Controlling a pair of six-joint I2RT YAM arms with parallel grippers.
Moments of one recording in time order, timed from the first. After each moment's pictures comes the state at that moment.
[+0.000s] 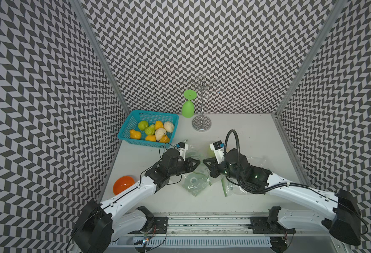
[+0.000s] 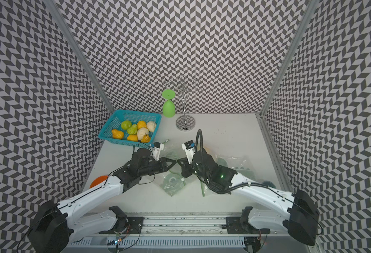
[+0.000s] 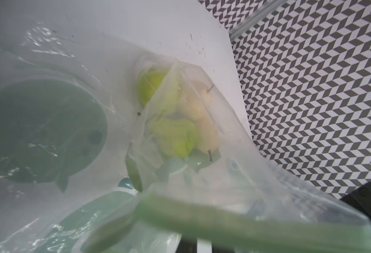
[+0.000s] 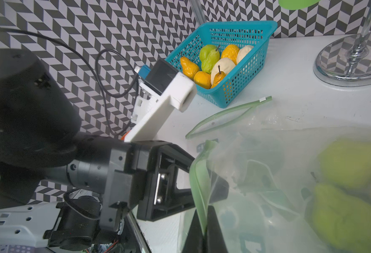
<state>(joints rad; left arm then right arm) -0.65 1.12 0.63 0.01 0.37 -0.84 0.97 1.19 0.84 -0.07 -0.01 0.48</state>
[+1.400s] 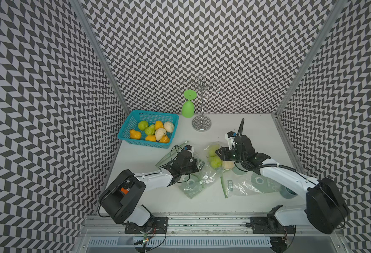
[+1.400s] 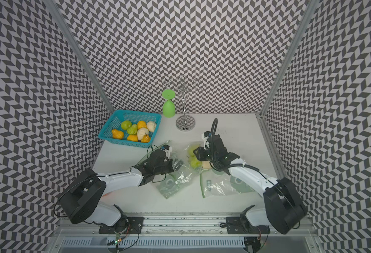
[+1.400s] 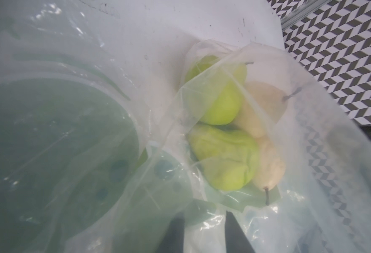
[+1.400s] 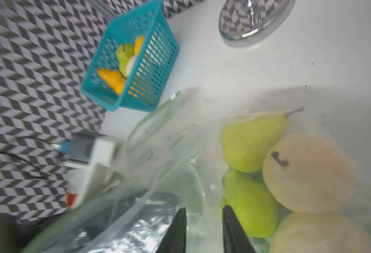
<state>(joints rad) -0.69 1.49 0.62 0.27 0.22 -0.84 0.54 1.42 0.85 -0.11 -0.25 0.55</state>
